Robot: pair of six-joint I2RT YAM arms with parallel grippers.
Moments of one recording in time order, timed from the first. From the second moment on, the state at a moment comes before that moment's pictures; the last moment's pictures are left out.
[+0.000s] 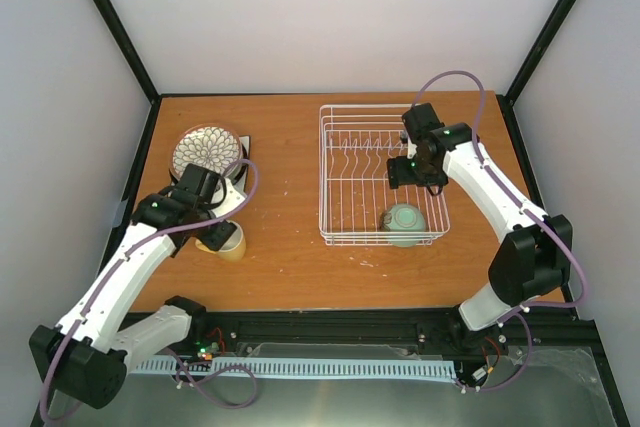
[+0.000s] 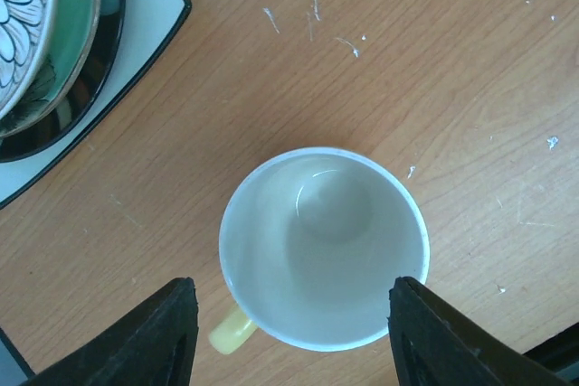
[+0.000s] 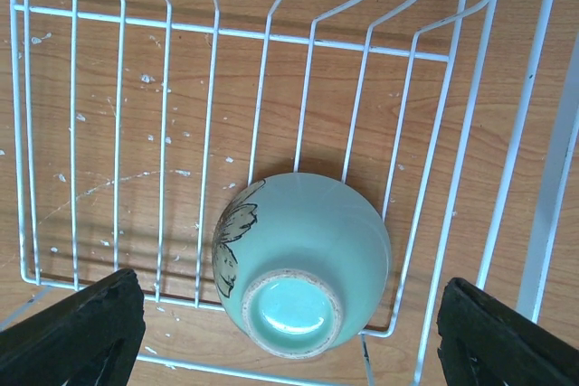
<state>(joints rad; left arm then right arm) -0.34 0.98 0.94 -1.12 -0.08 0.36 0.35 1.57 1.41 -1.08 0.02 0.22</state>
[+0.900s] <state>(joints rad) -0.28 1.03 0.77 -0.92 -0.06 0.52 0.35 1.57 1.41 -1.08 -0.01 0.21</state>
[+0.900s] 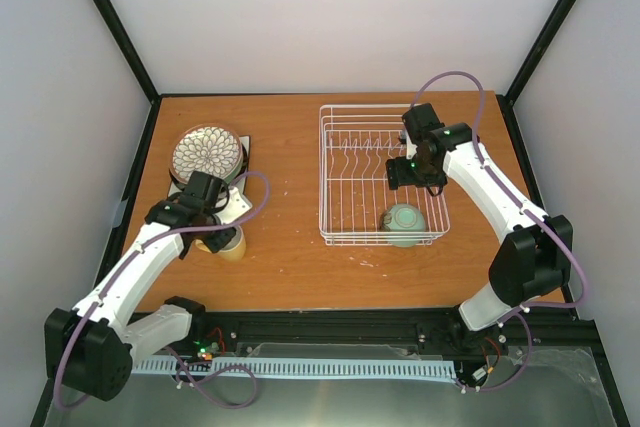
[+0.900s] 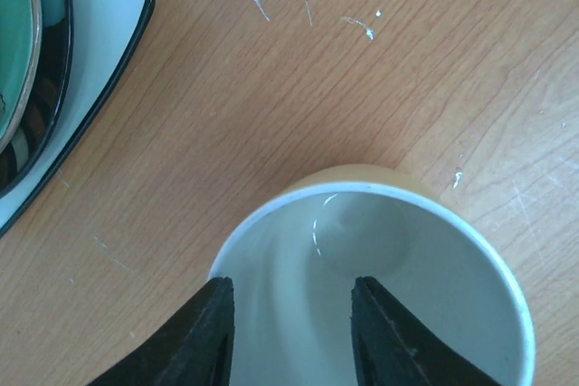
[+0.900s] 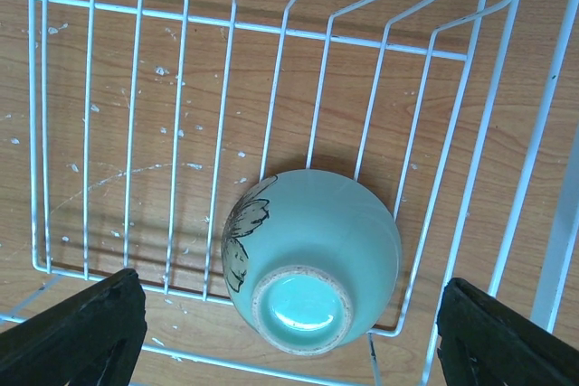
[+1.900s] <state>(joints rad) -0.28 1.08 0.80 -0.88 -0.05 0.54 0.35 1.57 1.41 -1.08 -0.04 0.20</state>
